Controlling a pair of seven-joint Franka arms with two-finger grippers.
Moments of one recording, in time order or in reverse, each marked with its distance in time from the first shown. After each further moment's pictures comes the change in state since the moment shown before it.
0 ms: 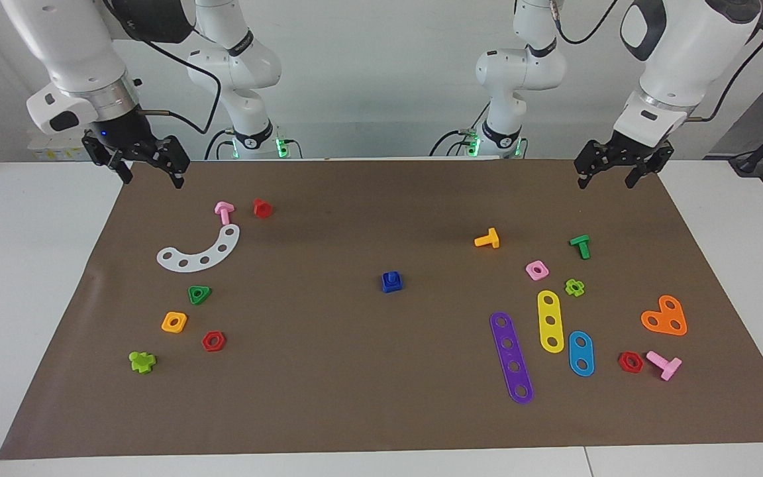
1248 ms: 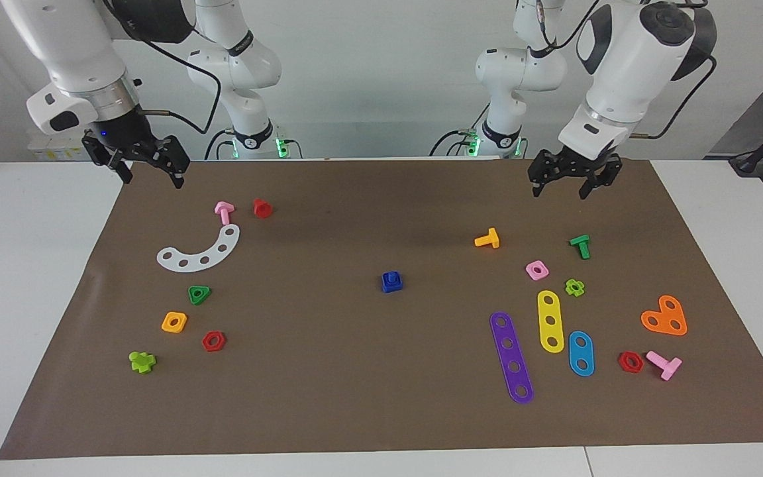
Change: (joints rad) left arm -0.149 0.044 -0.028 -0.045 -0.057 0.103 -0.149; right arm 0.000 0.000 0.000 0.000 0.000 0.000 0.000
